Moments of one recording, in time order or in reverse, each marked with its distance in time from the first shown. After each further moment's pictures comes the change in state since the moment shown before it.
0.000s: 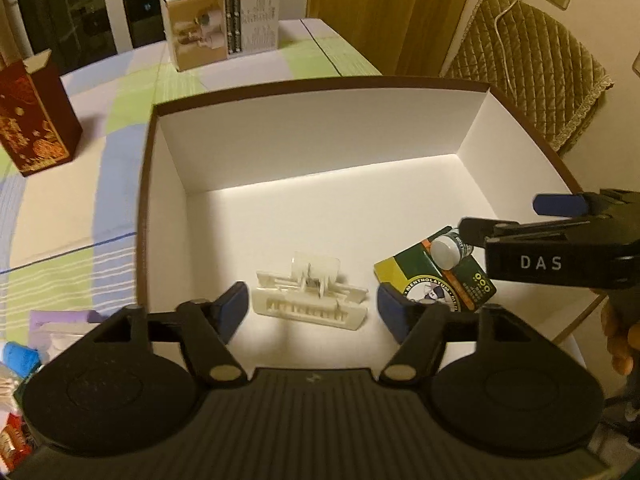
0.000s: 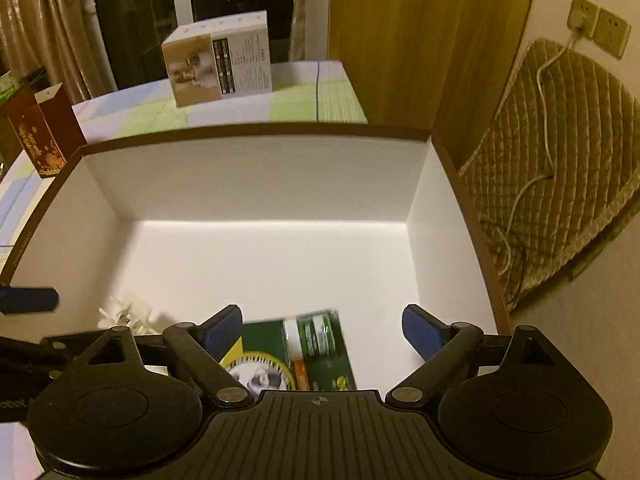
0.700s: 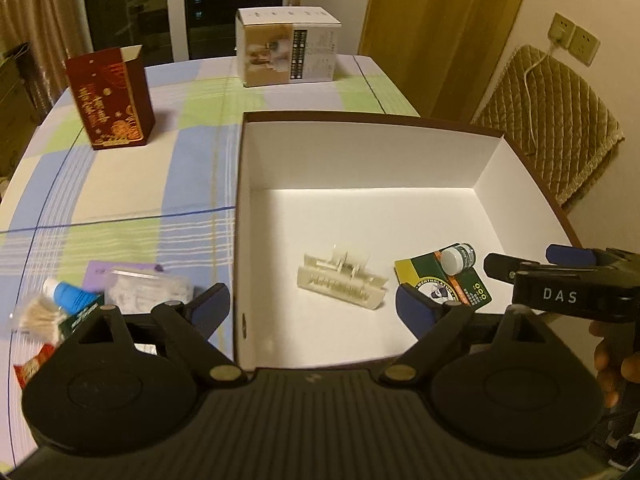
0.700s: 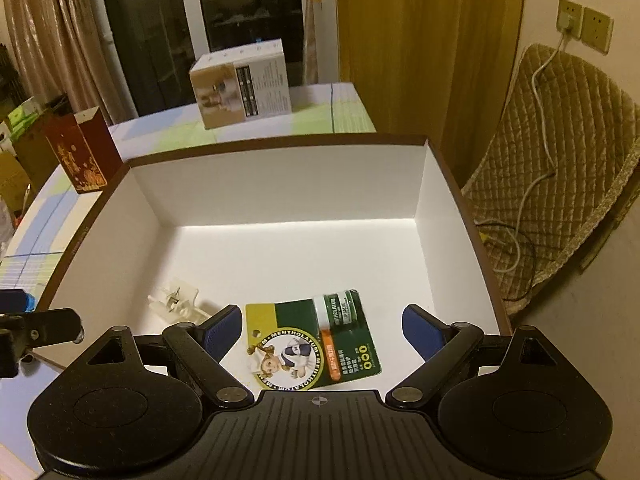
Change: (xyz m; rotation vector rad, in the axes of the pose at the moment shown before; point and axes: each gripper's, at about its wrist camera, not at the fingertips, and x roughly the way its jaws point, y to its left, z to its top) left arm -0.073 0.018 -0.032 -0.157 -0.081 0.070; right arm -0.050 0.012 -0.029 0.031 -0.096 0.060
